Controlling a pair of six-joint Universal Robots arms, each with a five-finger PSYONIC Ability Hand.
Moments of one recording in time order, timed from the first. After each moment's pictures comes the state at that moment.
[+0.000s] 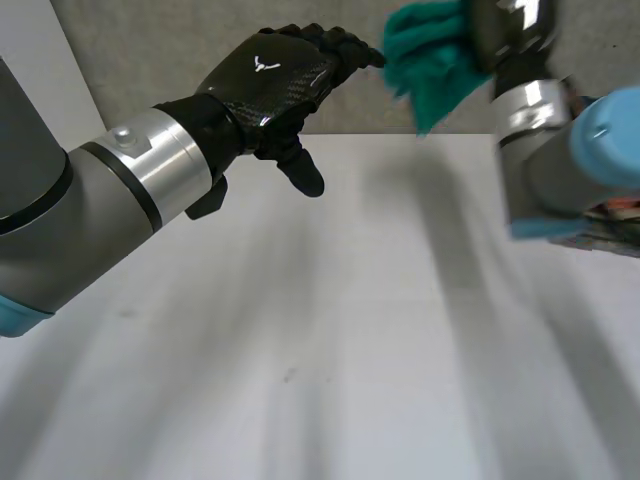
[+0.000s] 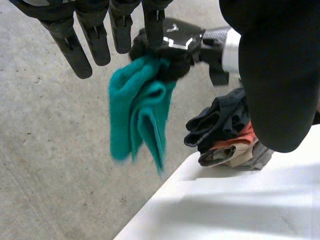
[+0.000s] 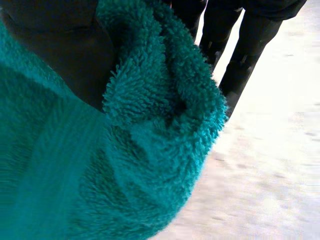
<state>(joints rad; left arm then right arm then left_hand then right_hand) 4.17 -1.81 -1.18 3.08 -1.14 3.31 1.96 -0.96 1.07 -0.75 1.52 2.73 0.20 0.22 0.23 0.21 0.05 1.05 1.16 1.18 1.20 0.95</state>
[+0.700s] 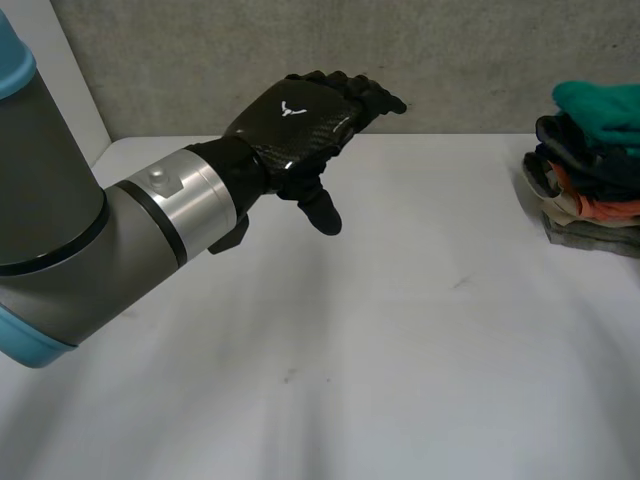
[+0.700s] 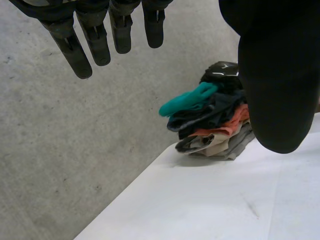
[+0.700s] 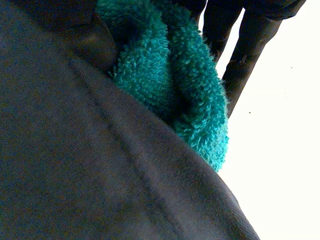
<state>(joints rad) 4.13 -1.83 -1.23 3.08 -1.15 3.31 1.27 -0.71 1.07 -0.75 0.99 3.03 0.20 0.22 0.23 0.21 0.05 1.05 1.16 1.18 1.20 1.00</state>
